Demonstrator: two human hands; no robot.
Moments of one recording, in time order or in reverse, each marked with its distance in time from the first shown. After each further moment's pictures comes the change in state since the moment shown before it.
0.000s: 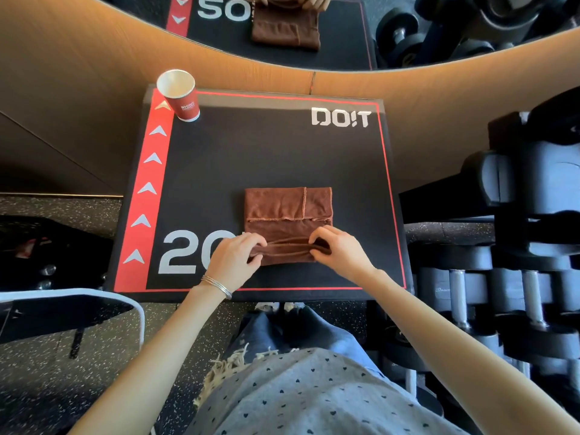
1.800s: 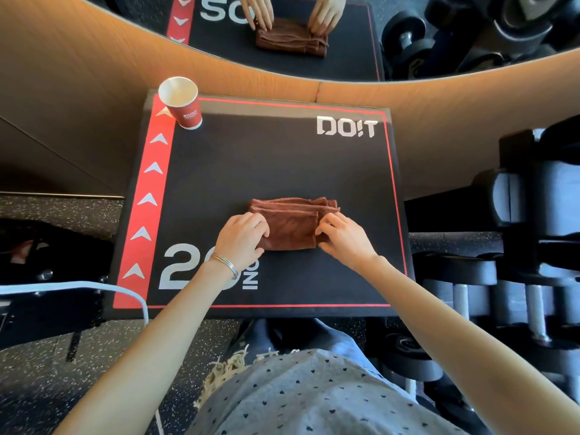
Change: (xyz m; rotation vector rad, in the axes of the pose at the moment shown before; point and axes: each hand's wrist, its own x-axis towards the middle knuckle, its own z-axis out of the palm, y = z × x) left_hand 0.064 -0.016 -0.009 0.334 -0.203 0.071; right_hand 0.051 0.013 -0.017 -0.291 0.026 -0.130
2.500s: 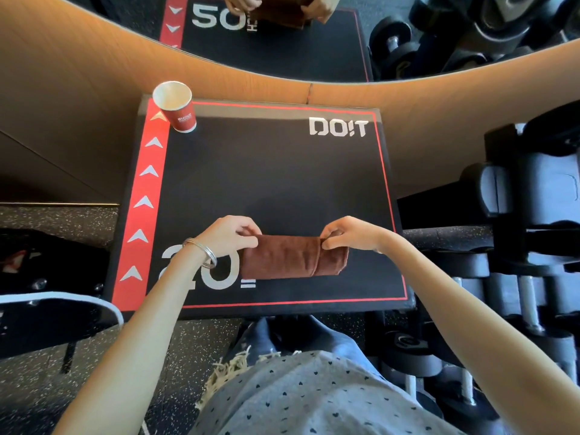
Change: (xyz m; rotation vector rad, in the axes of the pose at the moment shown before) left_hand -0.006 -0.014 -0.041 -0.758 -0.318 -0.330; right_hand 0.002 0.008 -0.045 0.677 -0.567 0.368
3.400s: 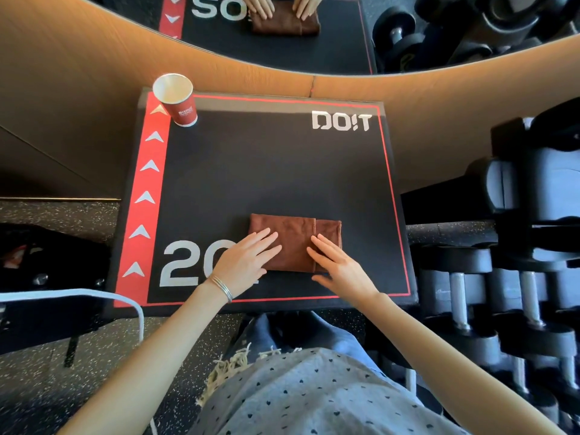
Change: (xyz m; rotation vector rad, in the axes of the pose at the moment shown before) left_hand -0.015 -0.031 0.062 0.831 0.192 0.564; right_hand -0.021 0.031 0.099 -0.541 0.524 -0.402
